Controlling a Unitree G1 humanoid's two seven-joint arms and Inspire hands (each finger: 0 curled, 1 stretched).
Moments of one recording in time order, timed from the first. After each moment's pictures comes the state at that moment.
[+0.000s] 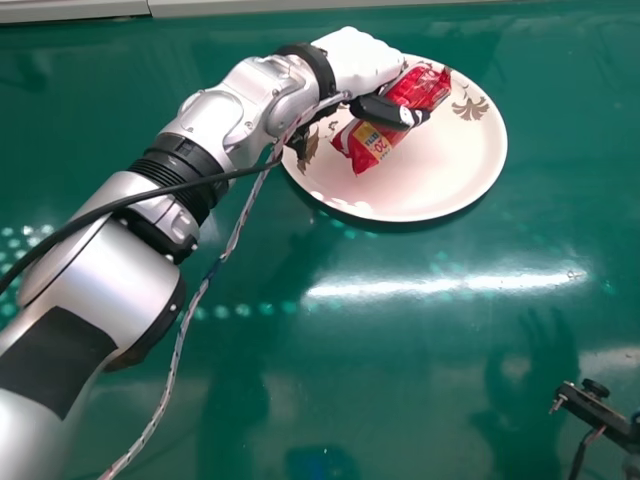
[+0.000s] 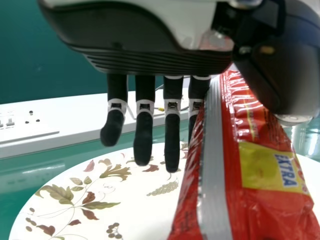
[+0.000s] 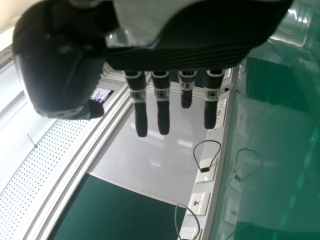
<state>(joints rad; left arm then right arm) -1.42 0.19 -0.62 1.08 0.87 -0.25 -0.19 0.41 0.07 -0.30 -0.77 -0.23 0.06 -0.21</state>
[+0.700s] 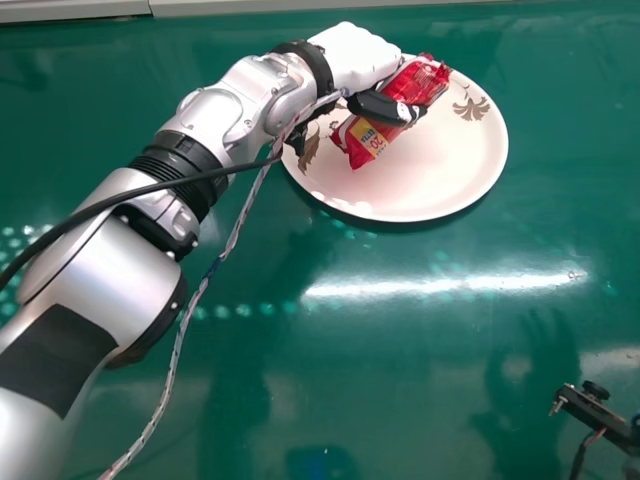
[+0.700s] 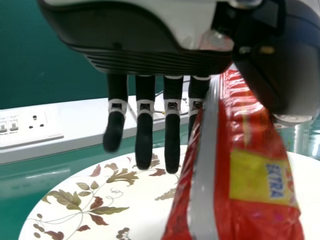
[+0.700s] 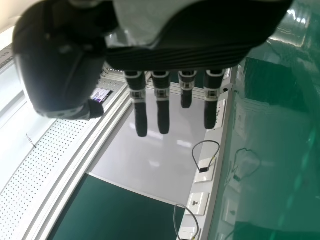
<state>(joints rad) -1.43 0.19 -0.62 1.11 0.87 -0.23 -0.18 0.42 0.07 -0.30 -0.77 -0.23 0.05 -0.21</state>
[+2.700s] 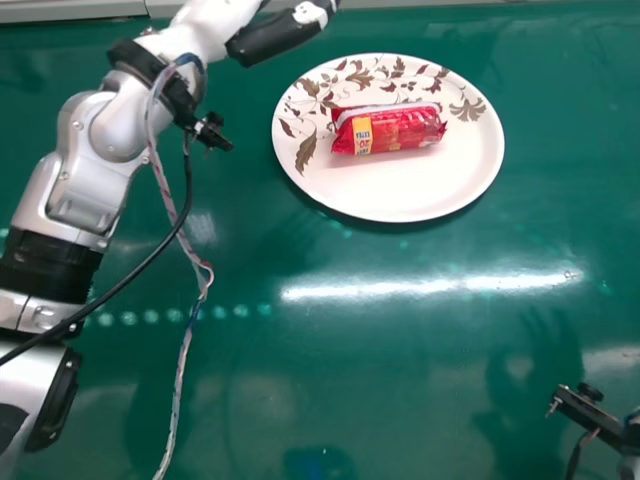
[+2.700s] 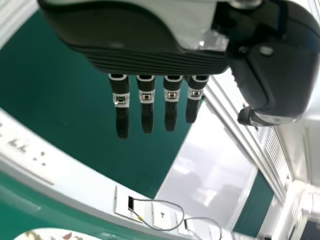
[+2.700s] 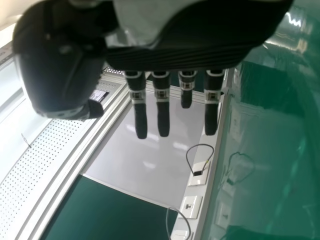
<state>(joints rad) -0.86 0.50 -0.16 0.22 0.36 -0.20 -0.24 0.40 0.07 -0.29 -0.72 -0.25 0.04 -0.21</state>
